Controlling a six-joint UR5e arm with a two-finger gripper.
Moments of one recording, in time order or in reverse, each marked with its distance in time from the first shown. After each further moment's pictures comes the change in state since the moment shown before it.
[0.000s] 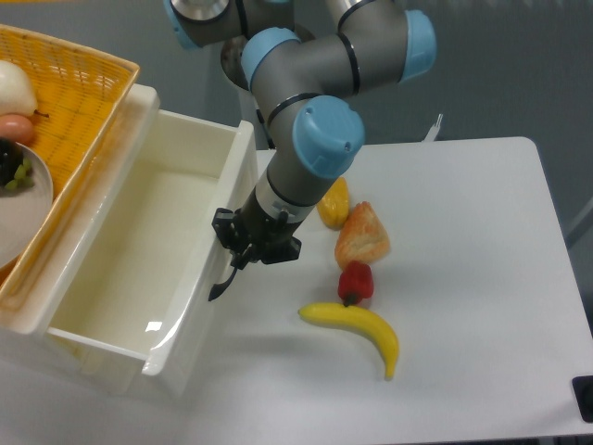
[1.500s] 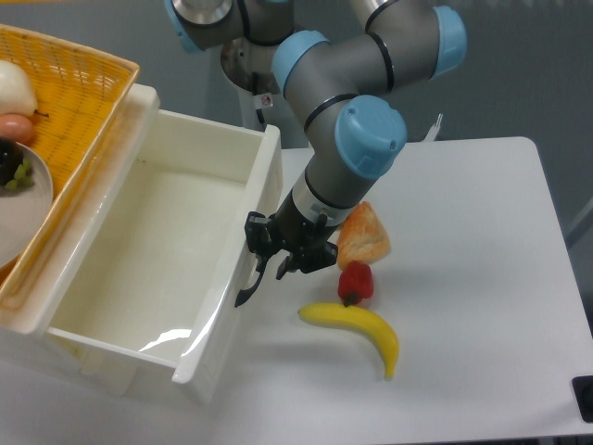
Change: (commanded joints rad) arm 0.045 -0.029 0.032 -0.002 -0.005 0.072
